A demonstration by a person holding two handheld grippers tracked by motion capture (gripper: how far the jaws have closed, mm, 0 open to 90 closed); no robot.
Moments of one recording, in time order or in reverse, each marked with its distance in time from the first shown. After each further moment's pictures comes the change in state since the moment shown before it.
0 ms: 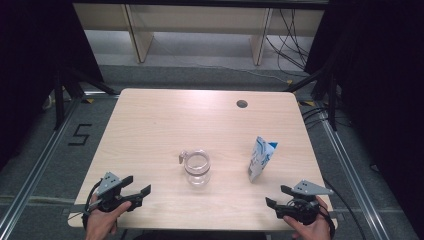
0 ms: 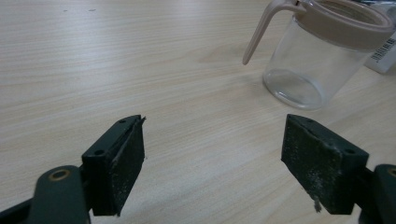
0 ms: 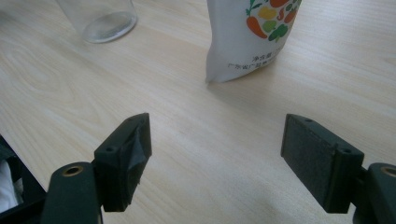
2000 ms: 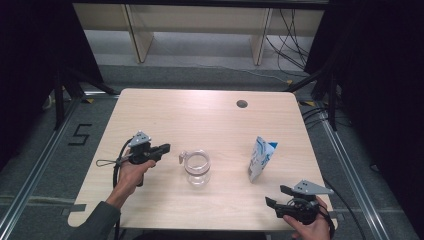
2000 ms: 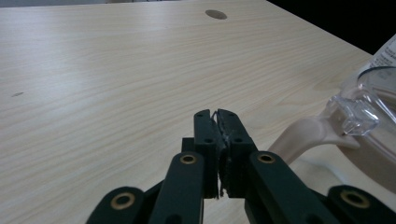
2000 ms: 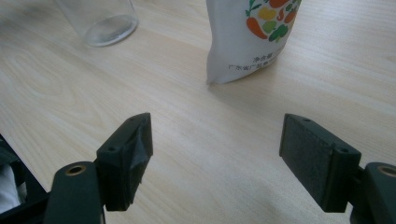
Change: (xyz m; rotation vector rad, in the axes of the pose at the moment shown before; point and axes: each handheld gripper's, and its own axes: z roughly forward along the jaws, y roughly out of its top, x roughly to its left) left arm 0.011 0.081 0.108 0.006 -0.160 0.065; right arm 0.001 0.000 -0.001 0.014 0.010 0.031
